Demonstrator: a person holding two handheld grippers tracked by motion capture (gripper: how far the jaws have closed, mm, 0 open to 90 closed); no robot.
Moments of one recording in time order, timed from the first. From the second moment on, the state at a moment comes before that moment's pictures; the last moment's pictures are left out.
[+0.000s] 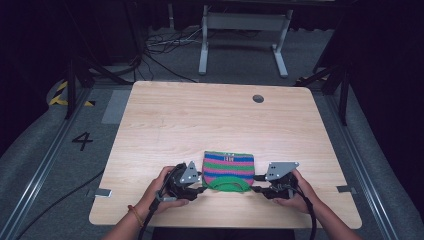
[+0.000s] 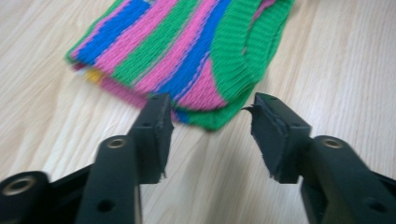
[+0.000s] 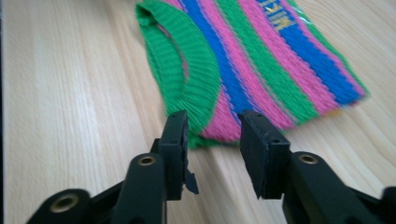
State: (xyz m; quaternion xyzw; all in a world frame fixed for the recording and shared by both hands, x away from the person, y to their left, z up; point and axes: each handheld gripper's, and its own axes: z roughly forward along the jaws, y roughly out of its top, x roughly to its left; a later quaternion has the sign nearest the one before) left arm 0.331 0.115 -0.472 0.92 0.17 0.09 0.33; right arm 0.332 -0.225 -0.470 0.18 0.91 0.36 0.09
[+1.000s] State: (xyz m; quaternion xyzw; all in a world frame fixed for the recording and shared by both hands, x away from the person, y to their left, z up) left arm 0.335 0.225 -0.473 0.92 0.25 0.13 0.29; right arm 0.312 -0.355 -0.481 0.34 0.86 0.34 0.16
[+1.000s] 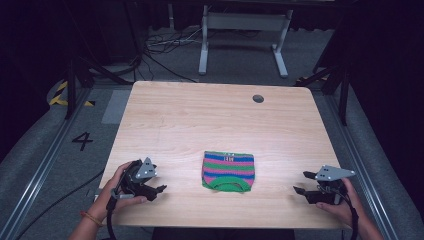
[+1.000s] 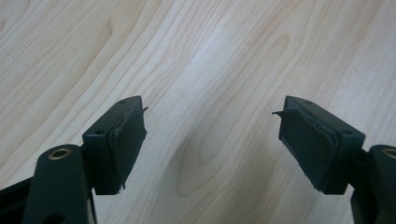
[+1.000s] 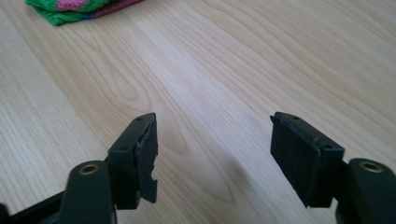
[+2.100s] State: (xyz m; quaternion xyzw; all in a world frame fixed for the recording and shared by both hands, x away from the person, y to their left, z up) left arm 0.319 0.281 -0.501 0.86 0.35 0.12 0.34; right arm 0.297 -0.390 -0.505 0.43 0.81 0.36 0.17
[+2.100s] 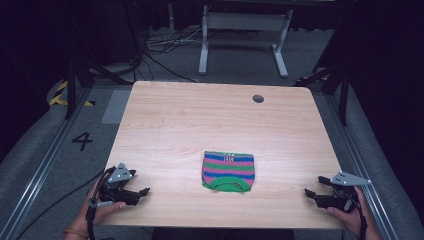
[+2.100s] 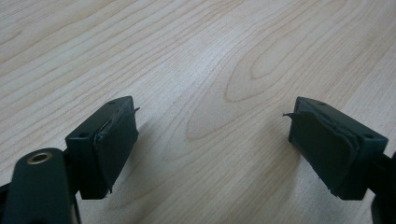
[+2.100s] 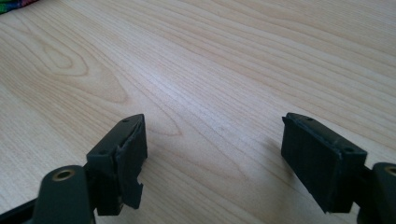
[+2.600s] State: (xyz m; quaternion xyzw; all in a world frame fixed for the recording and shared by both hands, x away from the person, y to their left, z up) left arm 0.318 0.281 -0.501 0.86 0.36 0.12 0.34; right arm 0.298 -0.390 -0.505 0.44 0.81 0.35 0.18
